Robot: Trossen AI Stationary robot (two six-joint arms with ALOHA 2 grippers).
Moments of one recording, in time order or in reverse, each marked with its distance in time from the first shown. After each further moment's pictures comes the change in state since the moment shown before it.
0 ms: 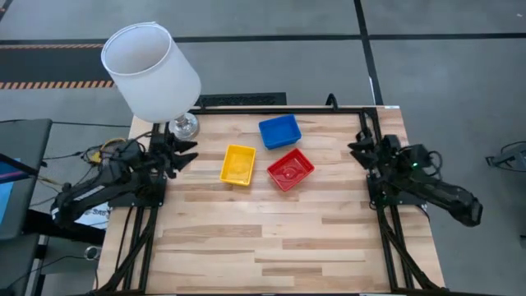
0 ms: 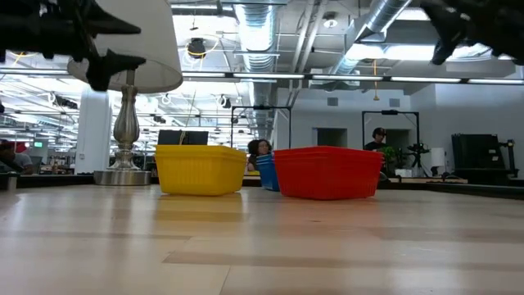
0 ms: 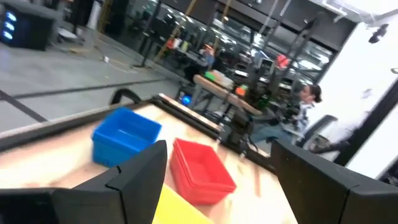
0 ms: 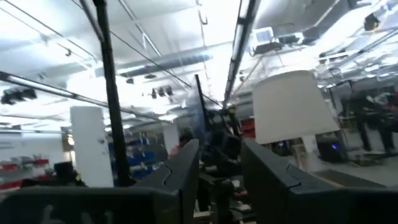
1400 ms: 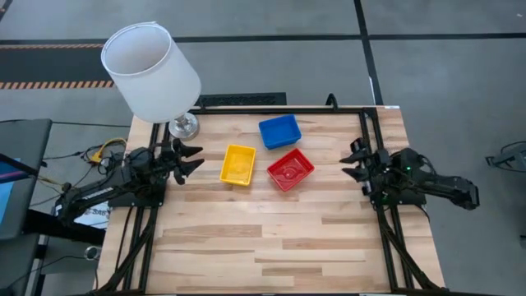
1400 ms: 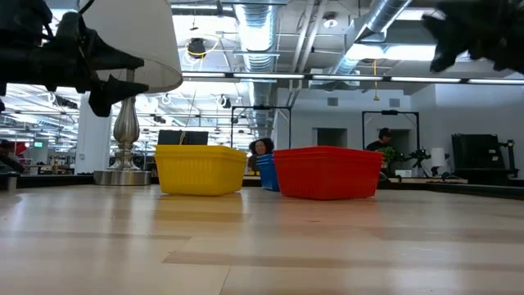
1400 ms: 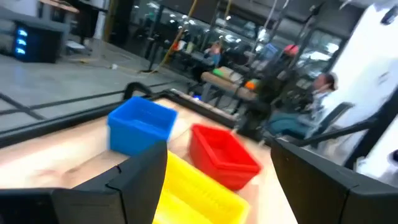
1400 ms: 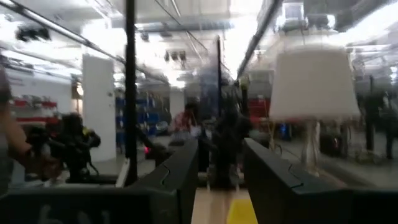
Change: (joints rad) left arm -0.074 -0.092 -0.229 0.129 -0.091 0.100; right arm 0.275 -0.054 -0.080 -0.094 0.125 -0.328
